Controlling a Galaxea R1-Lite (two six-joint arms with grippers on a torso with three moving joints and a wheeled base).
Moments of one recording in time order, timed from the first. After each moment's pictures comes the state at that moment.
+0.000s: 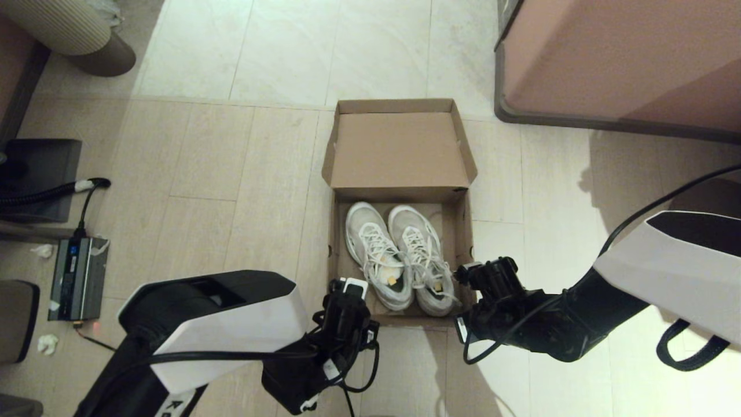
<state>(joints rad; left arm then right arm) -0.69 2.50 -0.98 -1.07 0.41 -0.02 0.48 2.19 -0.93 -0.47 -0.20 0.13</state>
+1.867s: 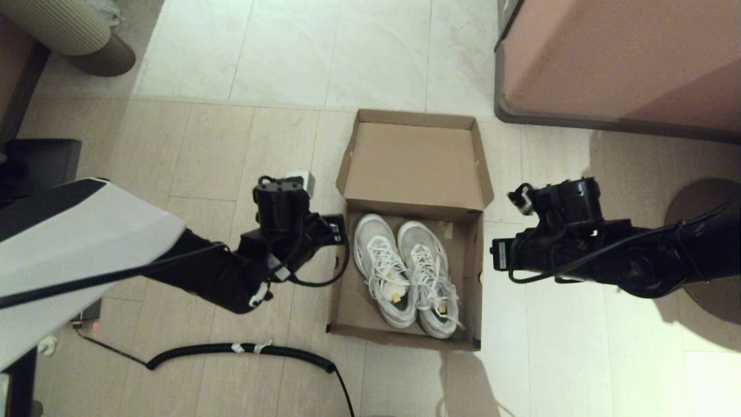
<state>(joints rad) -0.48 2.12 -1.20 -0.79 0.20 -0.16 0.29 1.90 -1.07 -0.32 0.00 0.16</state>
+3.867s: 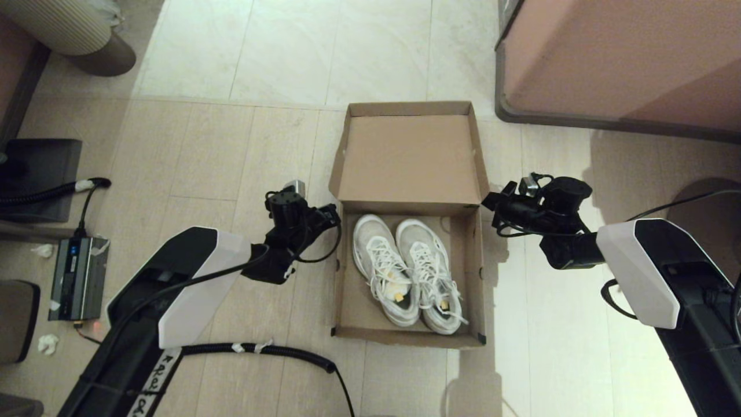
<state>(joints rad) -0.32 2.69 -1.91 -0.76 -0.08 -0.43 0.01 2.69 -1.97 -0.96 0.83 1.42</state>
